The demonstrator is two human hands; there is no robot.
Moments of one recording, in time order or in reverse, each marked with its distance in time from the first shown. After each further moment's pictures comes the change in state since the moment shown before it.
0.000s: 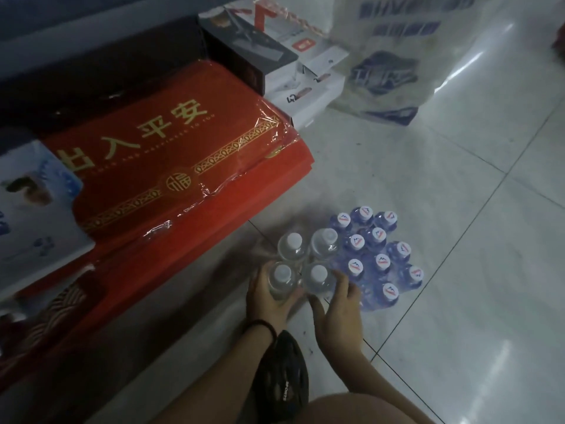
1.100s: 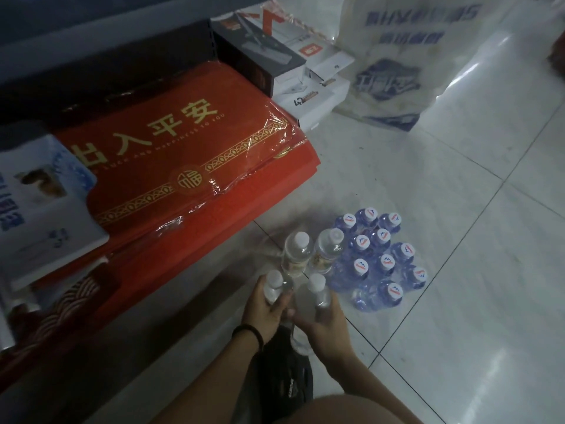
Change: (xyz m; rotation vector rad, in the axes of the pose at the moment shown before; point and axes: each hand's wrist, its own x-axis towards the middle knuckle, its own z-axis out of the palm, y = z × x) left_hand -0.010 -0.021 -0.023 -0.251 -0.192 -0.062; right_hand -0.027 -0.012 0.005 0.523 -0.260 0.200
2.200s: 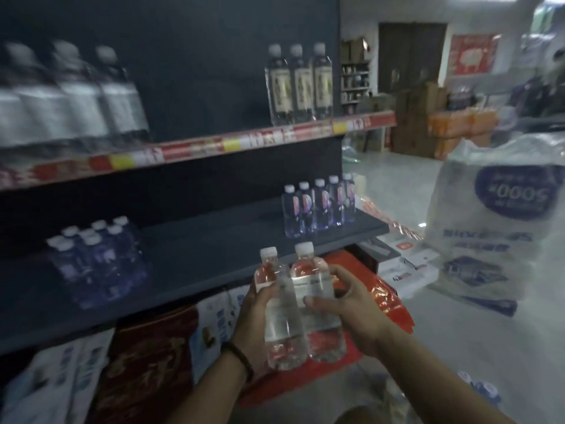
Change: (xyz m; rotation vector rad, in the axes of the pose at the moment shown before) left_hand -0.285 0.318 -0.189 -0.411 0.312 0.436; right_hand -0.212 -0.377 0.026 0.212 -0.779 -0.555
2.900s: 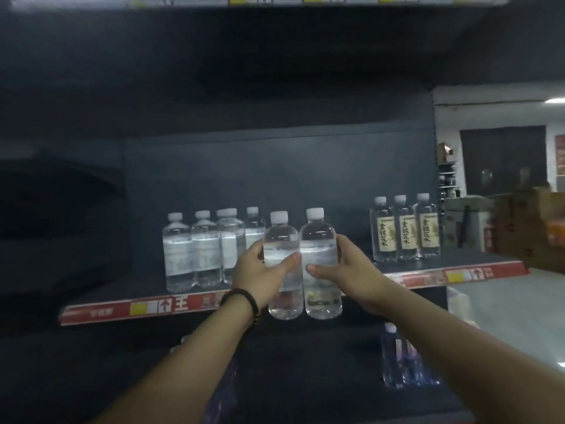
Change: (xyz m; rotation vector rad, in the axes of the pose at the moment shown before) left_hand 0.021 0.369 -0.059 0.522 0.397 0.592; right_hand 0.178 -0.285 0.178 -0.299 -0.248 -0.483
